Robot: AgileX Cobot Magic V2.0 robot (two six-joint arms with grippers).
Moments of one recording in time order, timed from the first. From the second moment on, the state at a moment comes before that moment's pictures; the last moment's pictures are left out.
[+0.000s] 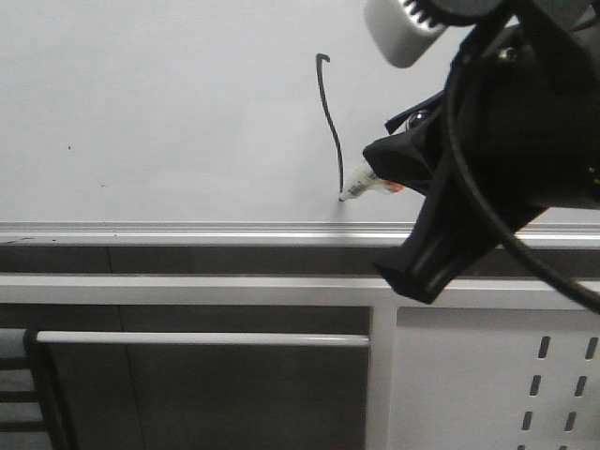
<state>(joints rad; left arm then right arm) -0.59 0.08 -0.27 0.24 0.23 -0.13 0.88 1.31 -0.39 0.77 -0.74 -1.13</state>
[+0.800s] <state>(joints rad) -0.59 0.17 -0.38 0.23 0.27 -0.12 1.12 0.85 -0.62 1.15 -0.20 -1.17</state>
